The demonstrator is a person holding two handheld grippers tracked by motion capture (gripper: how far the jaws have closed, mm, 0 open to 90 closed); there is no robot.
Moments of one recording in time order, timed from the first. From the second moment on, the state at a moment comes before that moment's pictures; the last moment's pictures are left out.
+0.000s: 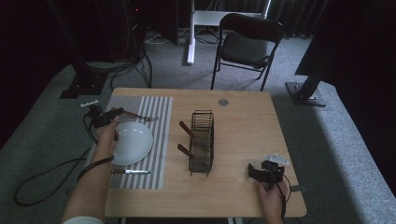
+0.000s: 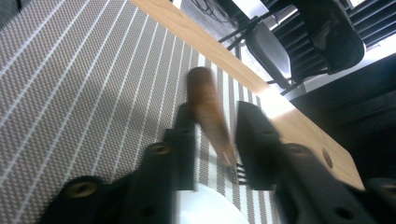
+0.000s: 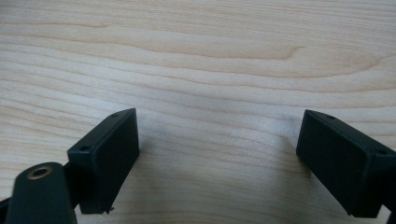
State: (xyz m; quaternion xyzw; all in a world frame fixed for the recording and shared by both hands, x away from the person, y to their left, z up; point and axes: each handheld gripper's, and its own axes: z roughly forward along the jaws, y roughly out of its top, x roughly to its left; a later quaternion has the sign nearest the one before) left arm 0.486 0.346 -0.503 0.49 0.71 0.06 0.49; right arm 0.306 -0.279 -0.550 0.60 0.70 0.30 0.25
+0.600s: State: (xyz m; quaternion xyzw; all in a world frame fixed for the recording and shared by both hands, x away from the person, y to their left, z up) left arm 0.497 0.341 -0.519 0.49 0.77 0.05 0.41; right arm 0.306 -0.279 -0.550 0.60 0.69 0.30 0.25
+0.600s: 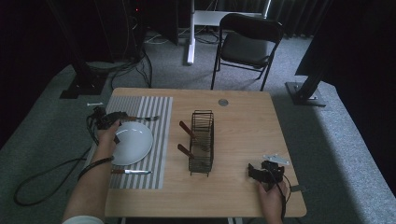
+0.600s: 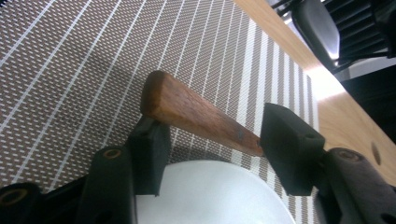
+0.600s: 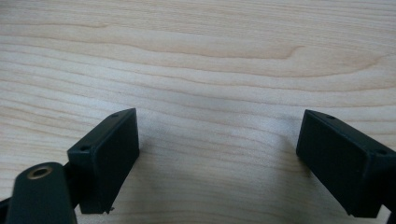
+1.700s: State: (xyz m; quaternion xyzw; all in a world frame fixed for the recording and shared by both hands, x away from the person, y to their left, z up) left arm 0.475 0.313 -0.493 0.62 0.69 0.18 0.31; right arm 0.306 -0.278 -0.550 0.61 0.69 0.30 0.26
